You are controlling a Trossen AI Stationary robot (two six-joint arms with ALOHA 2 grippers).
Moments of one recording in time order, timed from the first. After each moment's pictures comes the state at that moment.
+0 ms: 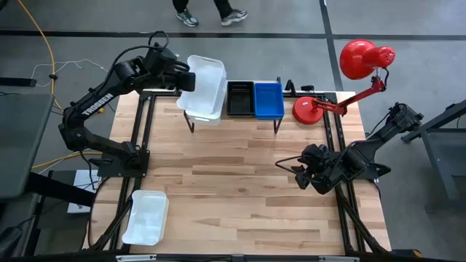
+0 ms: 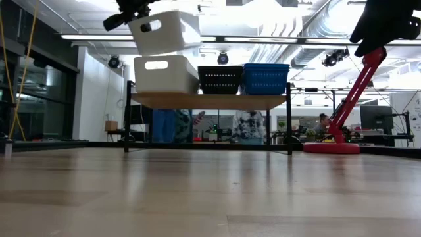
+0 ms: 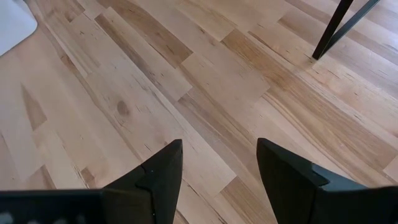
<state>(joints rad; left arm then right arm) 0.75 1.31 1.57 -1.04 -0.16 -0.62 0.63 1.07 0.93 -1.03 0.62 1.28</state>
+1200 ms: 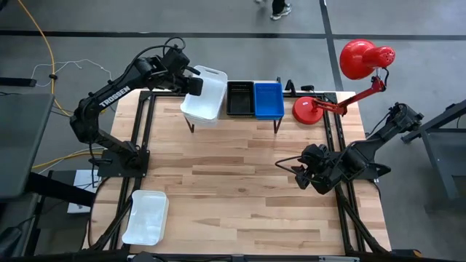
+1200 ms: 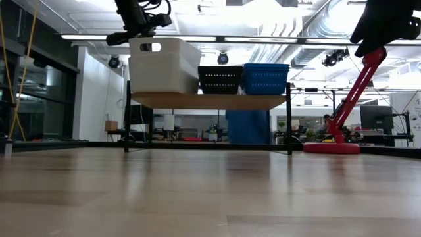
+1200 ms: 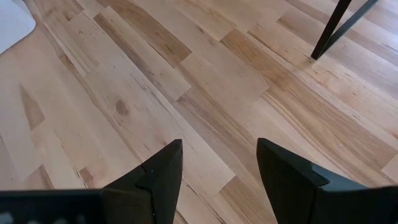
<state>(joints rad) 0.80 1.45 1.57 -1.14 -0.11 -0.59 0.63 1.07 0.93 -1.03 0.62 1.28</state>
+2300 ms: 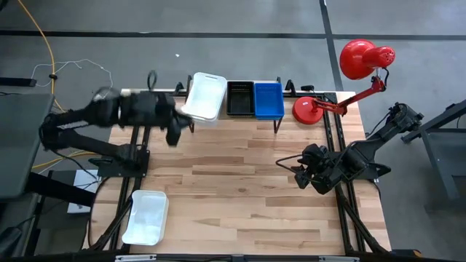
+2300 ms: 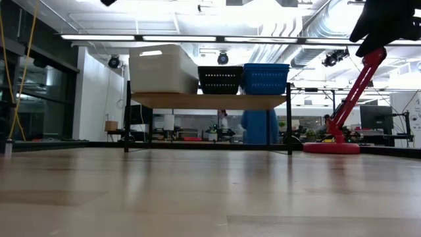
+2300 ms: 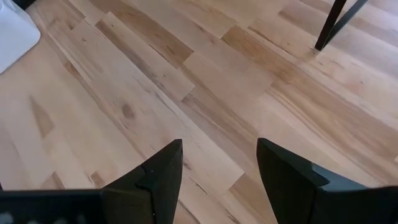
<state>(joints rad) 0.22 1.00 1.29 -0.83 -0.15 -0.39 0.63 1.07 0.93 -1.02 0.61 1.35</state>
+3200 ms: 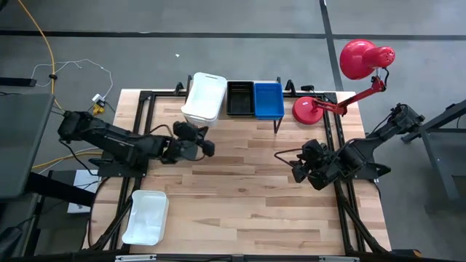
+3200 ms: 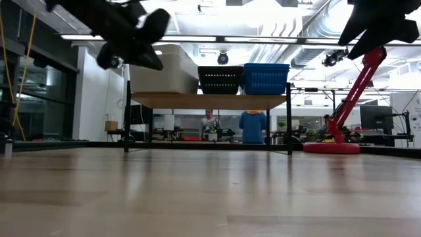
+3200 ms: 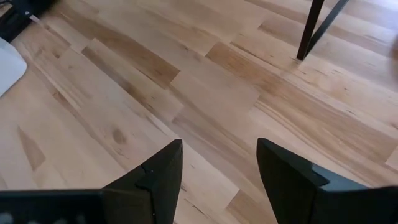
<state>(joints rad) -0.04 1.27 0.71 -0.10 -0.97 -0.72 0.57 1.07 0.93 -1.03 0.65 1.38</state>
